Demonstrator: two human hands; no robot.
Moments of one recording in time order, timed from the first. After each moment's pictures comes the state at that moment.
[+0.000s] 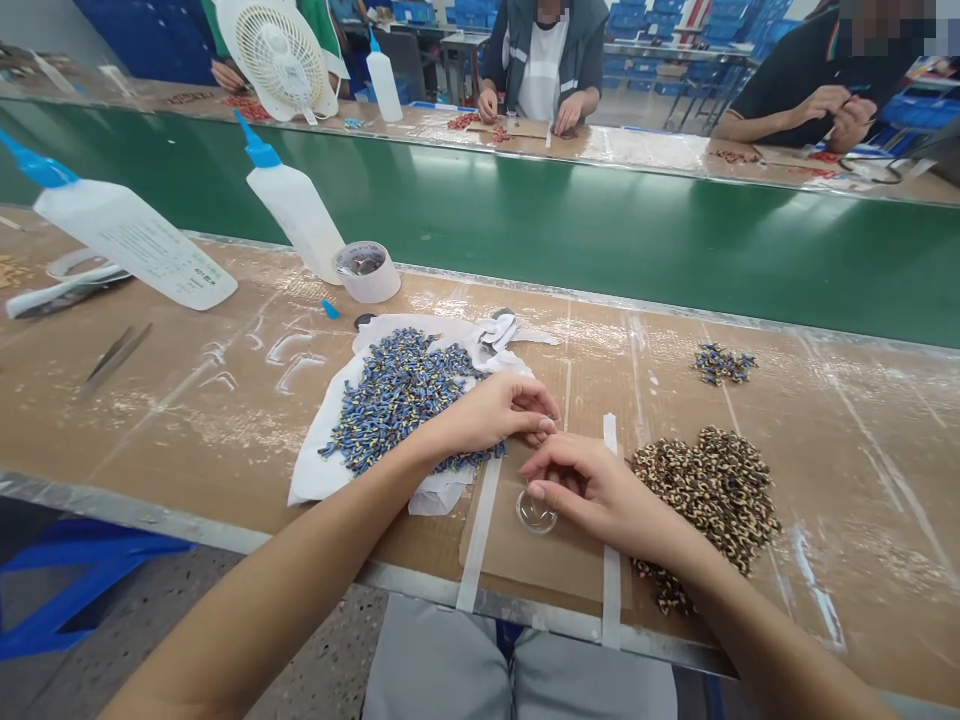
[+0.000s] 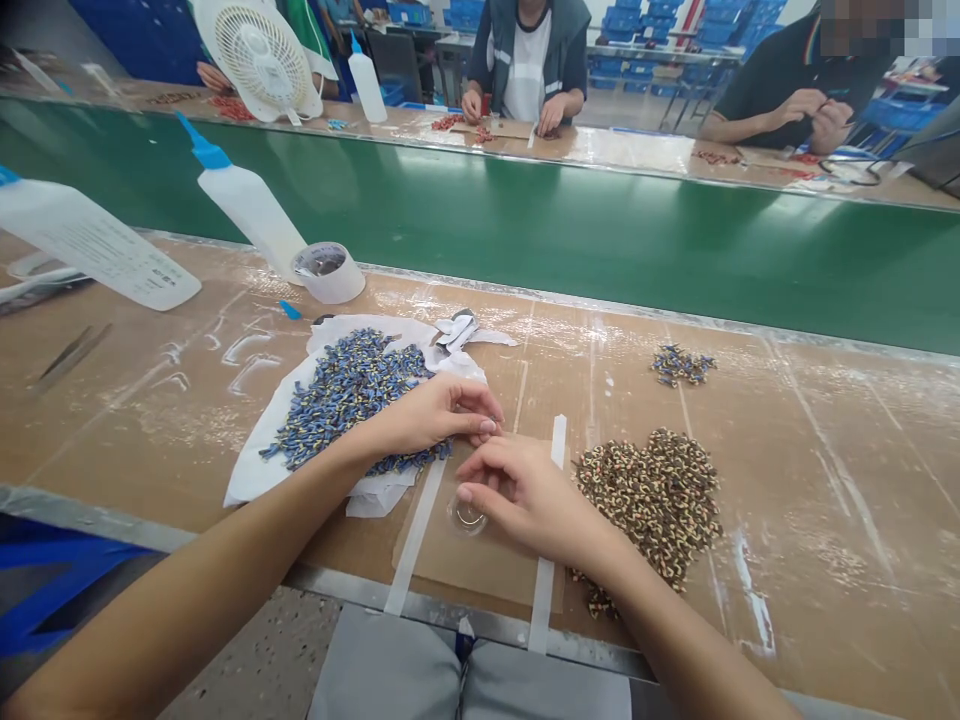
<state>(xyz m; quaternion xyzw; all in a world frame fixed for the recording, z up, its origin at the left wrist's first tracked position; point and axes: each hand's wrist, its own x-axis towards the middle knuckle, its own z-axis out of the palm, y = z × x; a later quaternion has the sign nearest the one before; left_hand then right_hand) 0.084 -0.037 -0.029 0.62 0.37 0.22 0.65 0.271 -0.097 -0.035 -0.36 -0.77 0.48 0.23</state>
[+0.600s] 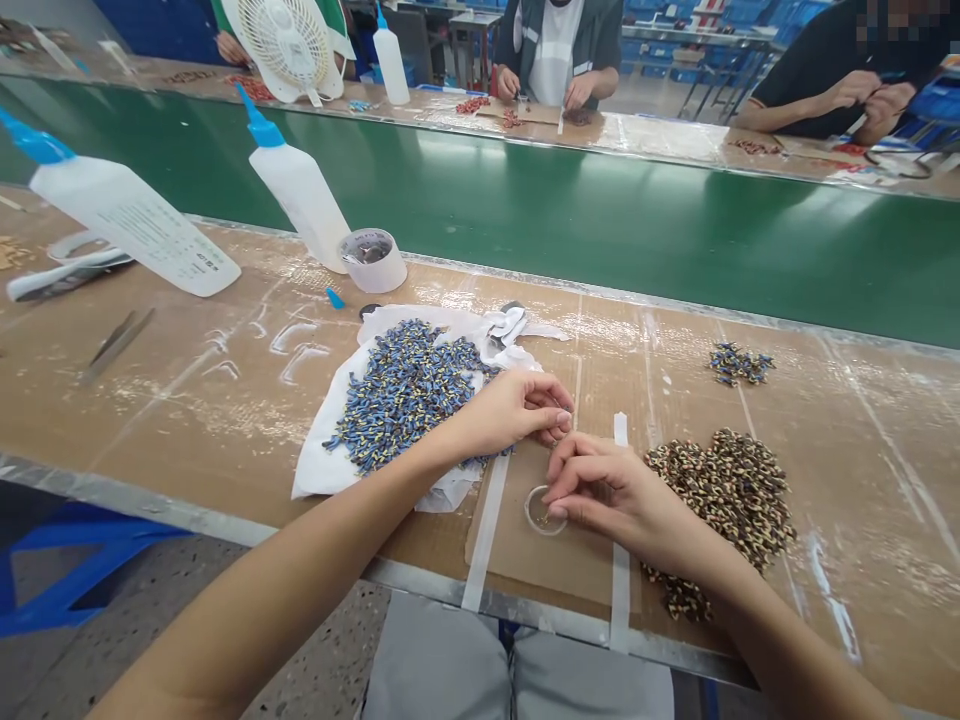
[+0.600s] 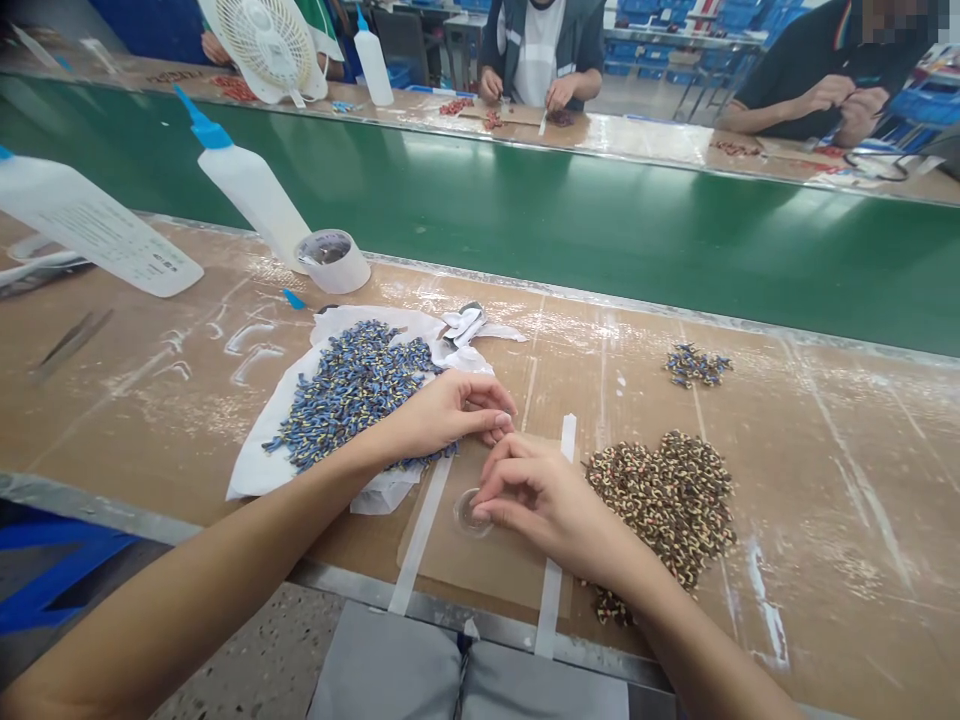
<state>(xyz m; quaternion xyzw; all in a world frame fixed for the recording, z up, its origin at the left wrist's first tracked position) 0.090 -0.040 -0.040 0.60 0.37 0.27 0.66 0.281 -0.096 -0.032 -0.33 -0.75 0.52 0.24</state>
